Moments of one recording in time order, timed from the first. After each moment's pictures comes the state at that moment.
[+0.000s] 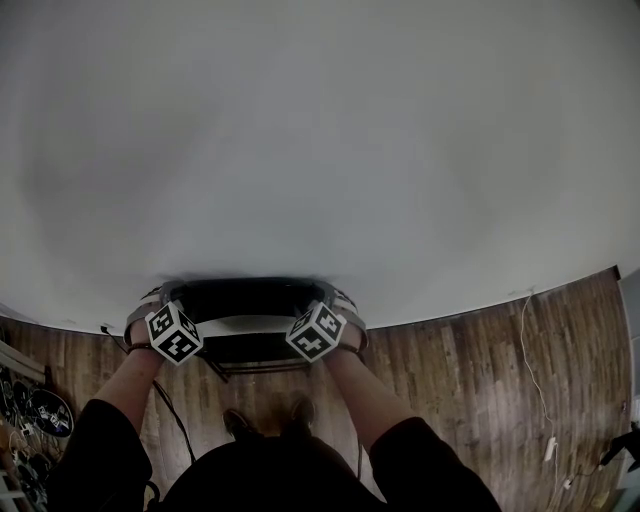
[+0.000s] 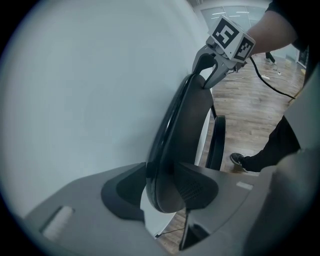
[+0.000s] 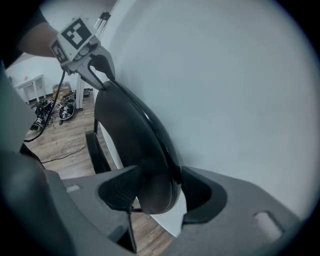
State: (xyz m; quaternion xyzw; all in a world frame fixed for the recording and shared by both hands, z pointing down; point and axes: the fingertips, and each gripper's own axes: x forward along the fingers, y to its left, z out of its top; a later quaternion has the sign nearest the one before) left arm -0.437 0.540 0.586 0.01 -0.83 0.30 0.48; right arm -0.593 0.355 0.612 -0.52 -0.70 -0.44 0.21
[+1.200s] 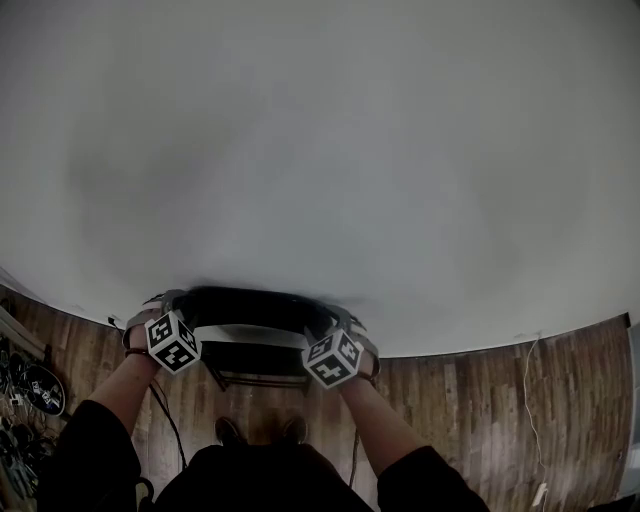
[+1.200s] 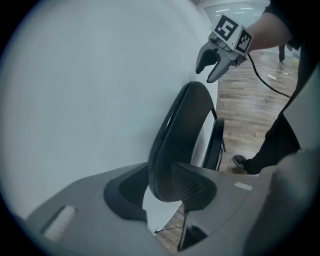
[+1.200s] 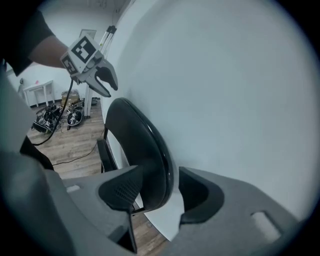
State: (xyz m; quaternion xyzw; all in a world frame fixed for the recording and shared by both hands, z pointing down) left arm -0.422 0.531 0.561 -0.02 -0.83 0.29 0.48; right arm -0.590 0.334 0.576 -0.57 -0.69 -0.40 0.18
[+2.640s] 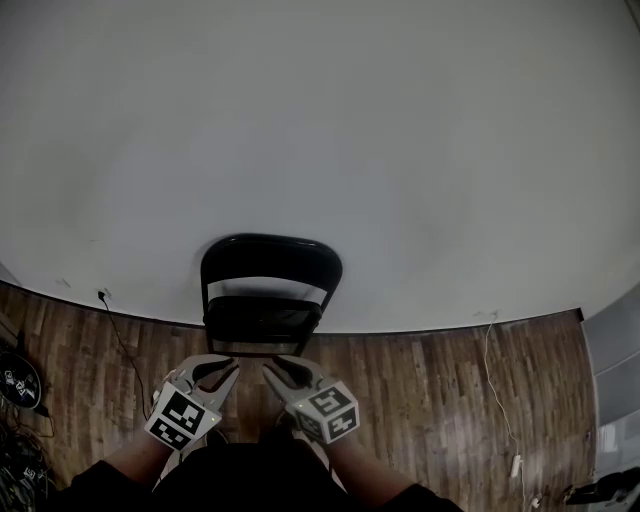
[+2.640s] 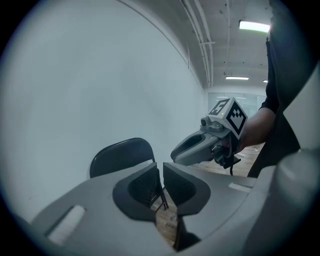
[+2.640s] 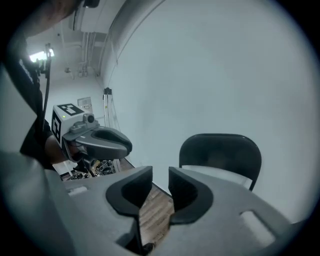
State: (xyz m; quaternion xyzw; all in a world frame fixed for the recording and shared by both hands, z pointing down) left arm -0.216 0.321 0.474 0.11 -0.97 0.03 0.21; right arm -0.263 0.287 0.500 -0.66 -0.71 -0.09 0.24
